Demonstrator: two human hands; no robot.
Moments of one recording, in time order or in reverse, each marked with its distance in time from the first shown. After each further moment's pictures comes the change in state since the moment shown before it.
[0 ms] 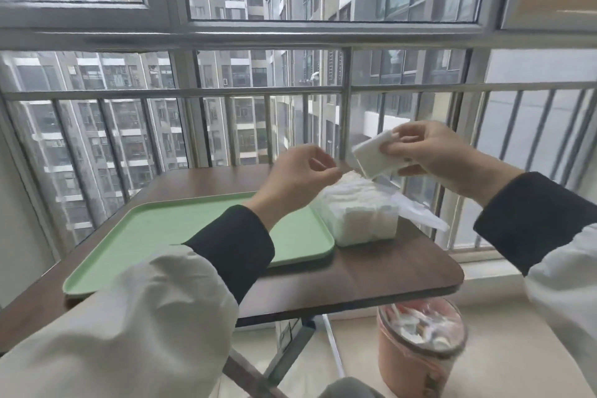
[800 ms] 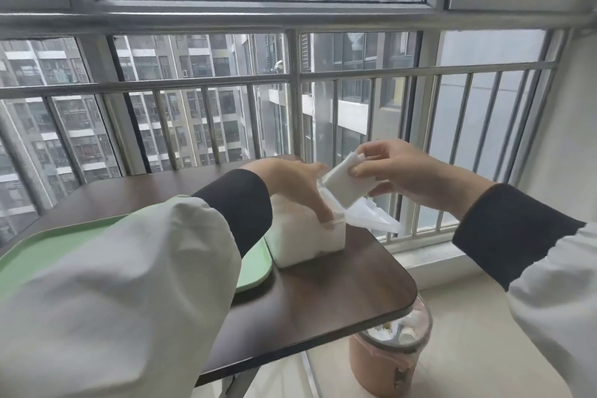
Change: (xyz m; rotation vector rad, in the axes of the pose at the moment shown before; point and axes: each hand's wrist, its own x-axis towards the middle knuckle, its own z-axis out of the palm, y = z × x) left_hand 0.111 0.009 0.084 0.788 -0.710 -0.090; right_hand 0.013 0.061 -0.041 -0.014 -0.166 0.105
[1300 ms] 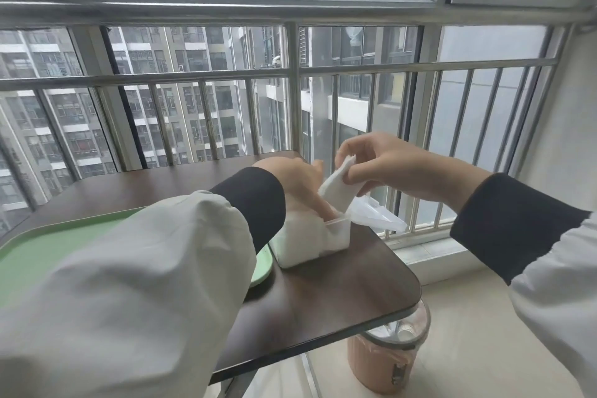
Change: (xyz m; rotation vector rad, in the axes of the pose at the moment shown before) left_hand 0.004 0.008 0.005 0.148 -0.033 -0.021; right_hand 0.001 -0.023 0.014 -0.128 -0.160 -0.077
